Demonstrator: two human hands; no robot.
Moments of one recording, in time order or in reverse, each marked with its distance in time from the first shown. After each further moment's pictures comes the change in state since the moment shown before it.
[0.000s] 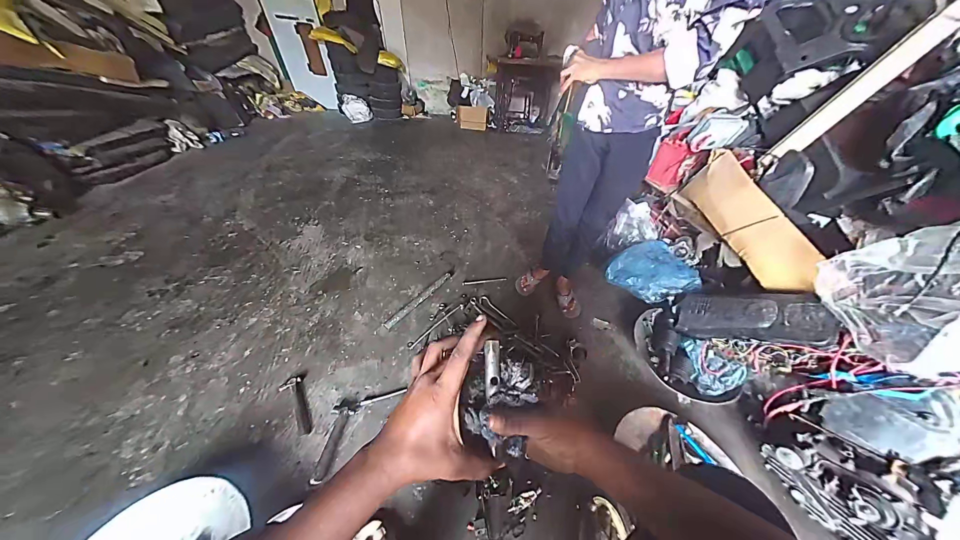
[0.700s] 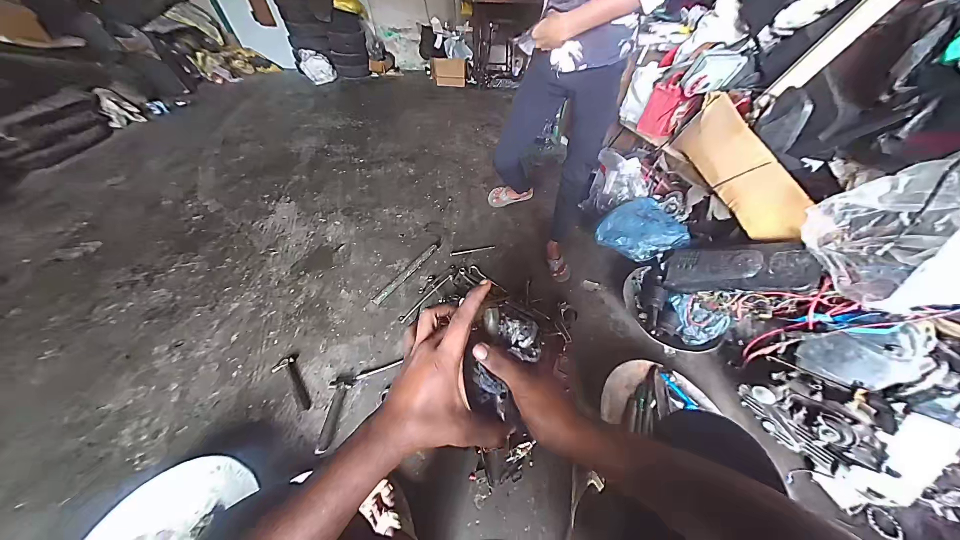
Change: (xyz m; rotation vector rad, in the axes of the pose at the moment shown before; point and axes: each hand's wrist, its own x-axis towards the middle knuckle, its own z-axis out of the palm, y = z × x) left_hand 0.007 0.019 0.016 0.055 -0.017 -0.061; right_hand -0.001 0.007 0.021 -0.201 0.473 -0.267
